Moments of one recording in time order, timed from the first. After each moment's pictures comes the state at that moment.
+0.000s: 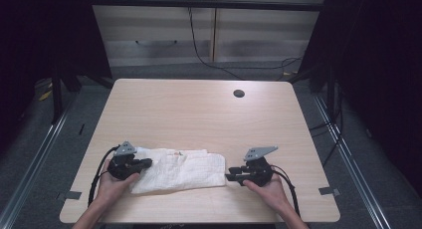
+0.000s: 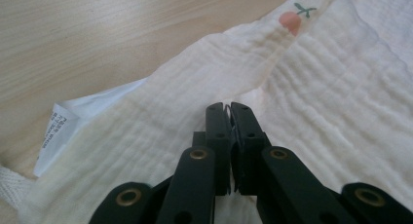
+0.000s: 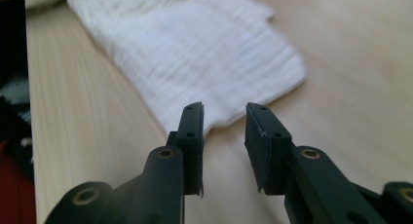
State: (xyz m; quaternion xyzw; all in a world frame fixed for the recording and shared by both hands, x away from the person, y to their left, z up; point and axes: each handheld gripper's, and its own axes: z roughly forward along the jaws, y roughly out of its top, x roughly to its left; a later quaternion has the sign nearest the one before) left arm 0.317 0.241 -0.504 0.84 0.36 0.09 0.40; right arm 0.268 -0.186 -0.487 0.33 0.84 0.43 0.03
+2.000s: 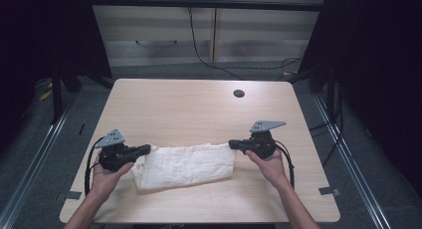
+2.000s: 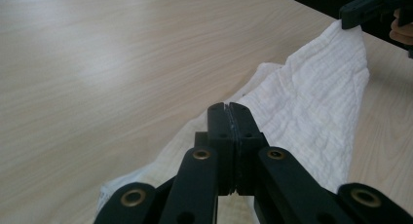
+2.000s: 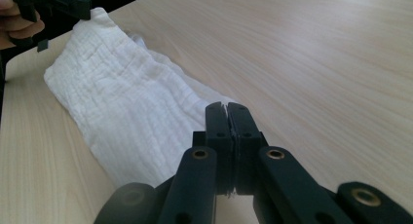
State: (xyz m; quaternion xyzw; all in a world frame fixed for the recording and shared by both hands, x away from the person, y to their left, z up) left arm 0.315 0.247 -0.450 0.79 0.33 0.10 0.51; right arm 0.320 -0.197 -0.447 0.35 0.80 0.48 0.08
